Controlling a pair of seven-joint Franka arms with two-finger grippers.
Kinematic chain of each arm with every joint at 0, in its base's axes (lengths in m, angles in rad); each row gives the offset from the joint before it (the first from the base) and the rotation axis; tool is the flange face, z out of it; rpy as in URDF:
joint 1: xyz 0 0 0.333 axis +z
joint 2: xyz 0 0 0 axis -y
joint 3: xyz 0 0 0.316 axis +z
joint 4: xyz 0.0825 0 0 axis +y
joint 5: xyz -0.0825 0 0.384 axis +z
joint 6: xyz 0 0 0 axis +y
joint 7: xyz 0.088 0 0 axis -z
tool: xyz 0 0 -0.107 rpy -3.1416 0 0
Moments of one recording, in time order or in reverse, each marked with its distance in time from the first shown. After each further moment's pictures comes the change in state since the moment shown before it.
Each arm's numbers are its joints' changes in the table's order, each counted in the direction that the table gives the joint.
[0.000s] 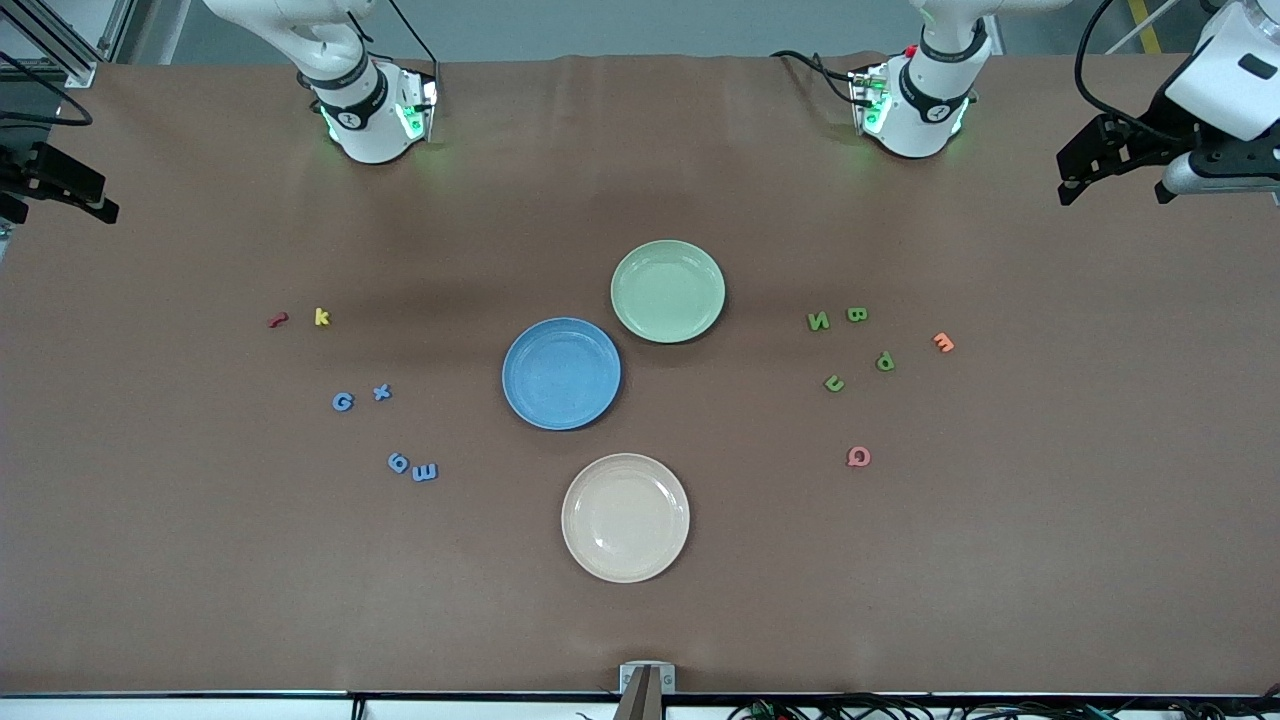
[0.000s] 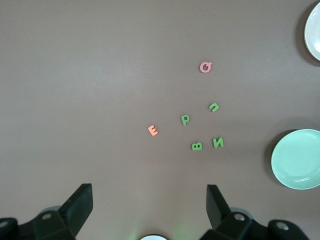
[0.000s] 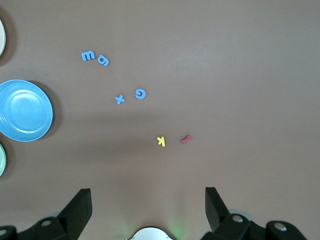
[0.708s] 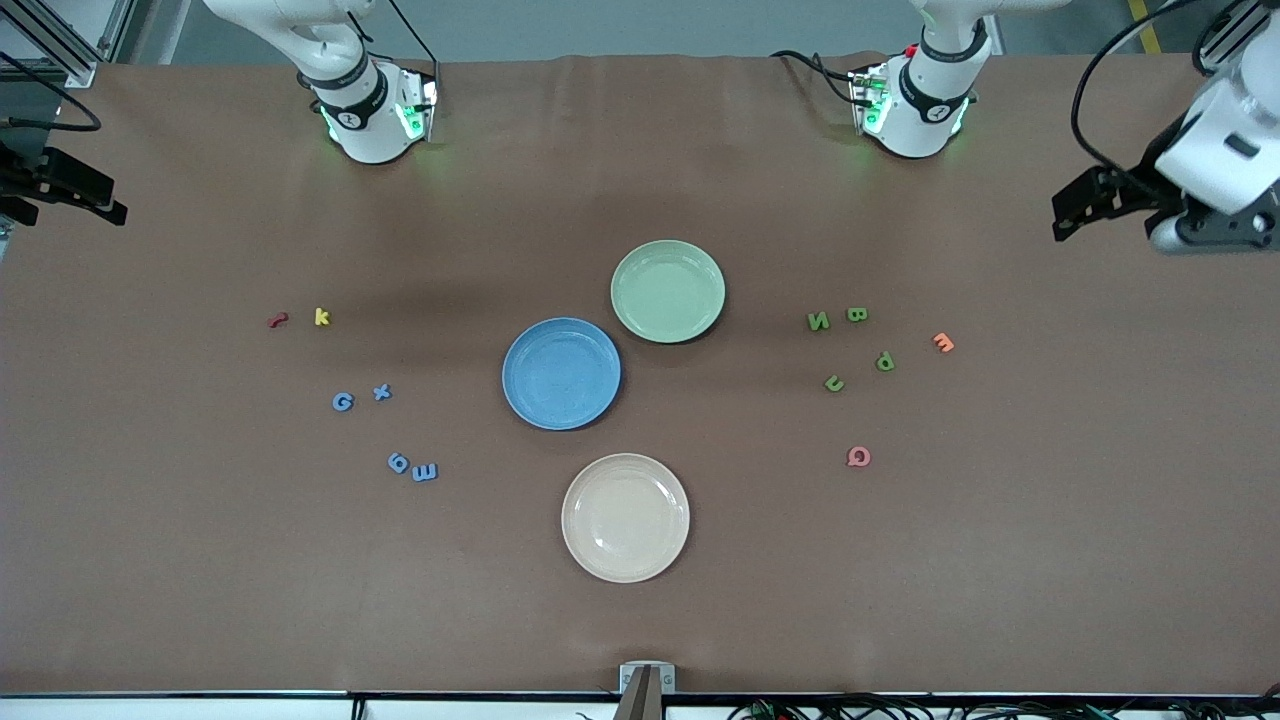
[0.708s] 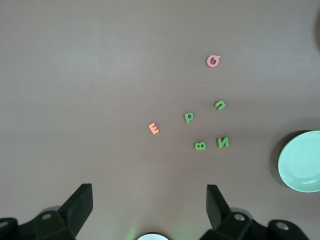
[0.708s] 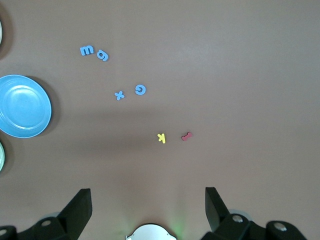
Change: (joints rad) left arm 0.021 -0.136 0.004 -0.023 0.000 -0.021 0.000; right arm 0.000 0.000 -0.001 0.019 0.001 0.000 -0.003
